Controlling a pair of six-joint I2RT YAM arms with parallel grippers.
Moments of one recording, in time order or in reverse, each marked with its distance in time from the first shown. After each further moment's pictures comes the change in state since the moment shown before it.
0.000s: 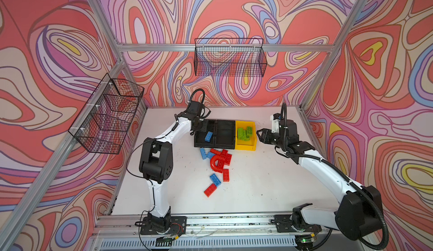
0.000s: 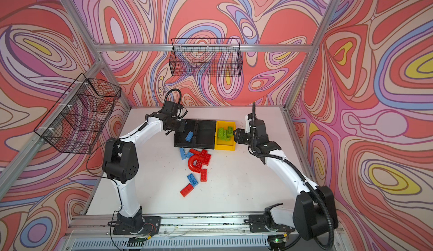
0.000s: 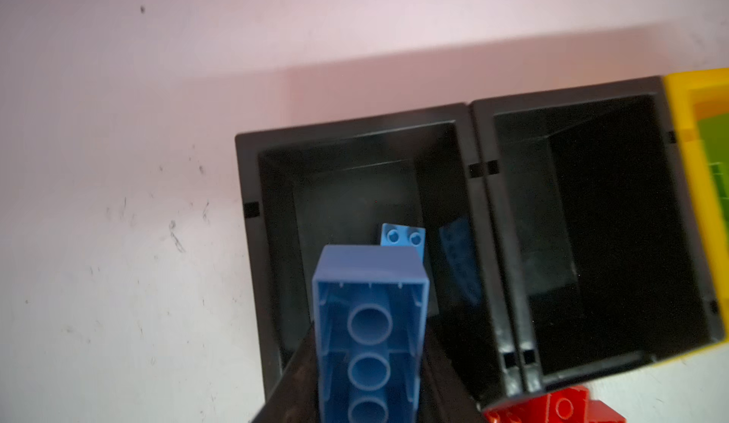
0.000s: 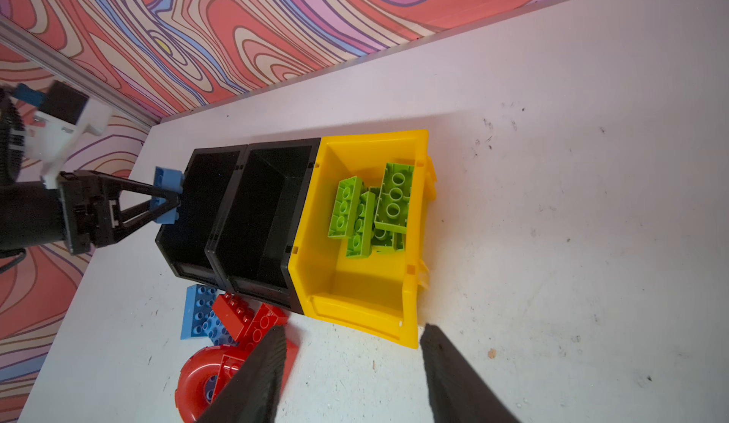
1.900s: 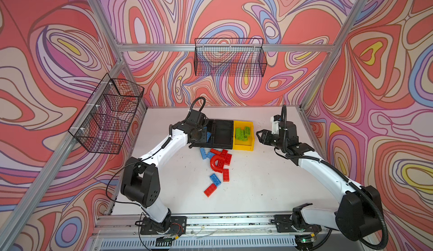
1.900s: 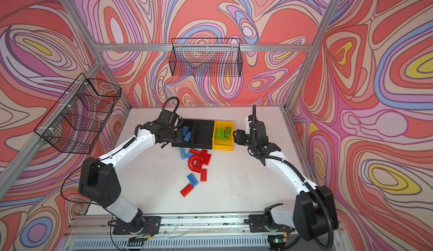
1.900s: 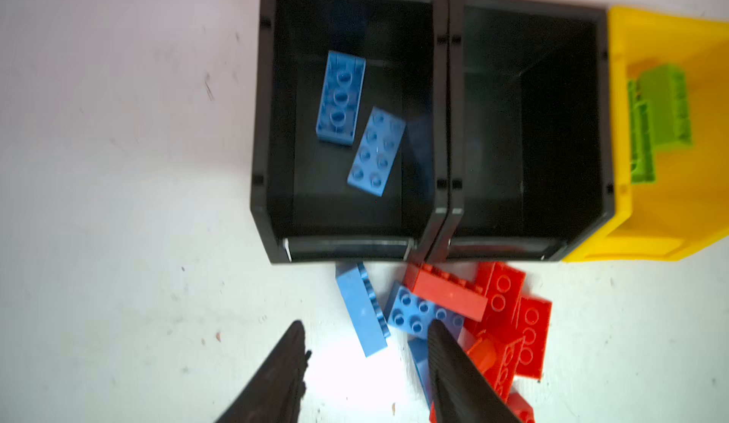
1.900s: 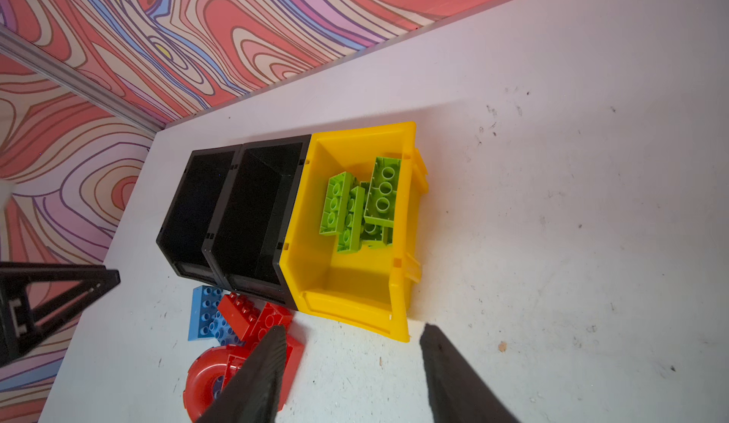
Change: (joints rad) left arm -0.115 -0.352 -0.338 -0.078 -0.101 -0.263; right arm 0.000 0.004 -0.036 0.033 -0.012 0.041
